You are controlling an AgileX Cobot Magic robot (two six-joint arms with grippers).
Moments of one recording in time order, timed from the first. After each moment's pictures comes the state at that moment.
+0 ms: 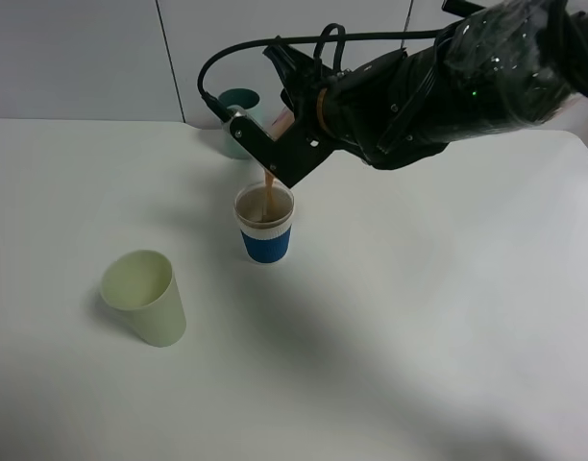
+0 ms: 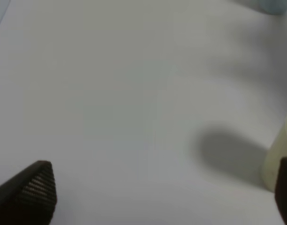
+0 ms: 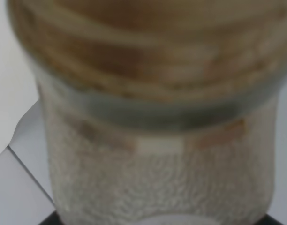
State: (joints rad) left arm 0.04 0.00 -0.51 -0.02 1.05 0.01; right arm 0.80 1.84 -1.13 -1.73 0.48 -0.25
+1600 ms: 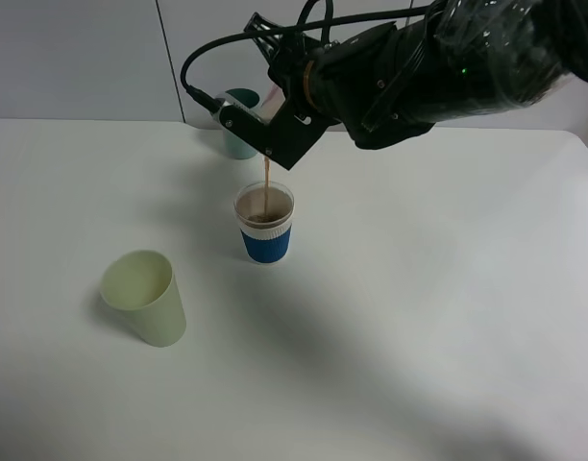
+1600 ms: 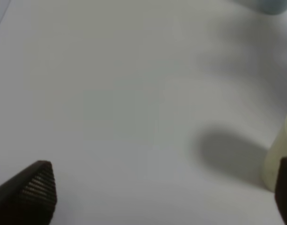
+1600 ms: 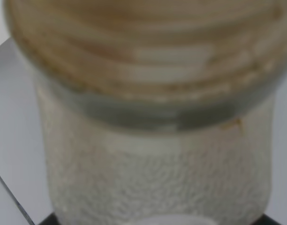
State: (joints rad) left arm 0.04 0.00 -0.51 -0.02 1.05 0.01; right arm 0.82 1.85 -1.20 -1.73 0.52 -0.44
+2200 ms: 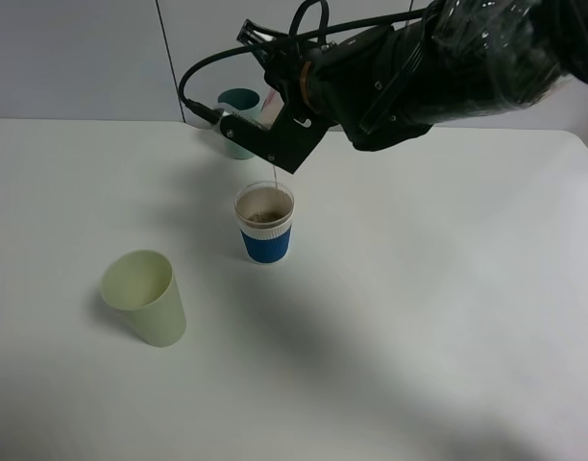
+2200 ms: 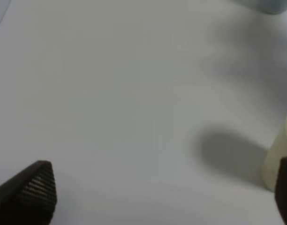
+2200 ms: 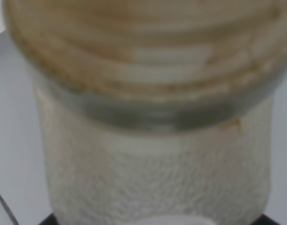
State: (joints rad) left arm 0.04 0.00 -0.51 -0.02 1.05 0.01; right arm 0.82 1.85 -1.20 -1.73 0.51 -0.52
